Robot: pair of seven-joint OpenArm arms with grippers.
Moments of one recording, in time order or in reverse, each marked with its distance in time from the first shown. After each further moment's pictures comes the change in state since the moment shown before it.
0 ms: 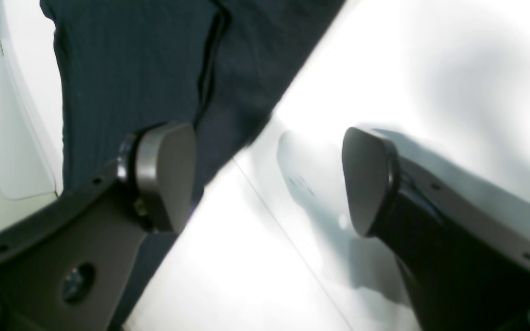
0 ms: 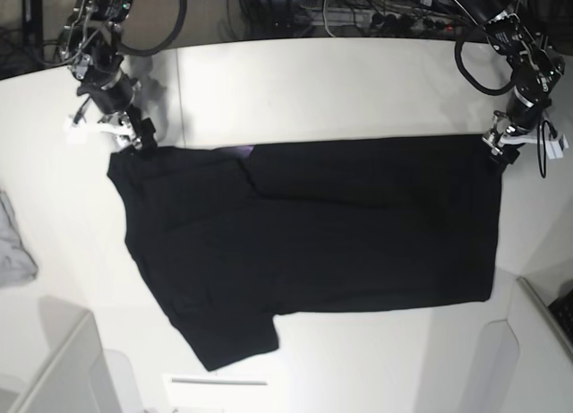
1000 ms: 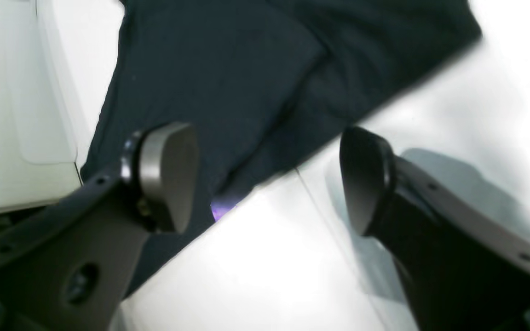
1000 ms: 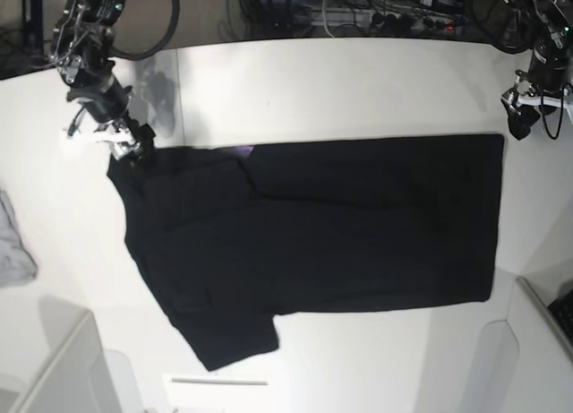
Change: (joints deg) left arm 13.5 1.4 -6.0 18.1 0.8 0.3 2.3; right arm -1.2 1.6 -0.5 8.6 0.0 -0.3 -5.3
